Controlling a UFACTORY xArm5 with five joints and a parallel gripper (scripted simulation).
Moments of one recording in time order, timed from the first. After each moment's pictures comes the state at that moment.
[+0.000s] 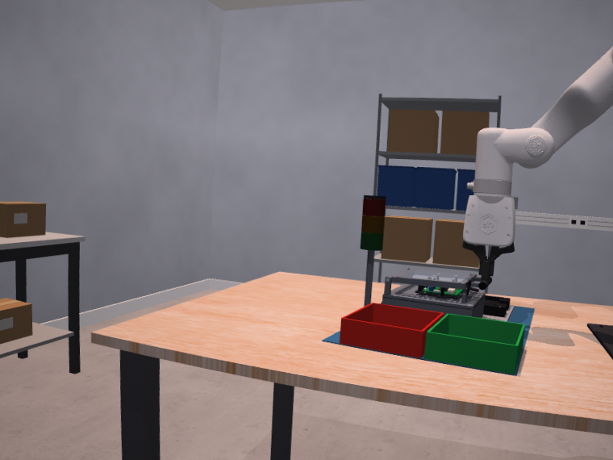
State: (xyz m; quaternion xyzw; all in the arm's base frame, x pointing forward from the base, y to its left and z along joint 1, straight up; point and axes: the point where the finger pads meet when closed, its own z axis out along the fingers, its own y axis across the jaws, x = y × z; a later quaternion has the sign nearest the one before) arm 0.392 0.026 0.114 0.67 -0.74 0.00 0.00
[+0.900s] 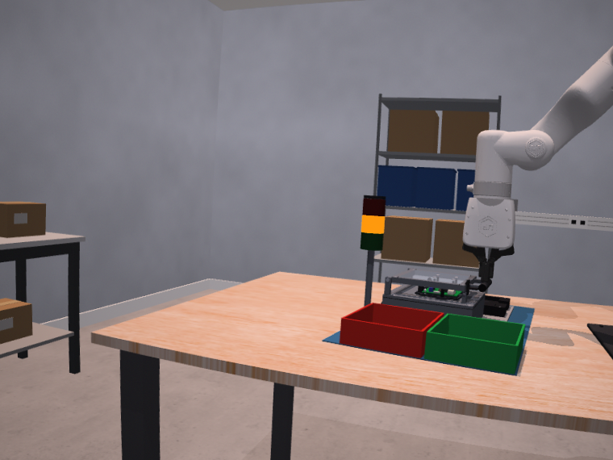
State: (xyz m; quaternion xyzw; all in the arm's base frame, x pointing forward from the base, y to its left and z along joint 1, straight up) arm 0.392 0.026 0.110 0.67 -0.74 0.00 0.00
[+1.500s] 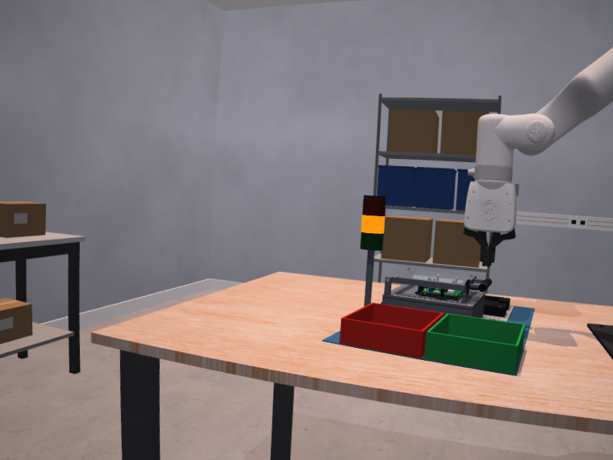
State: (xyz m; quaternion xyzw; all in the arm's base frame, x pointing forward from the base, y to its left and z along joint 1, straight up) arm 0.392 0.026 0.142 0.67 -0.74 0.00 0.00
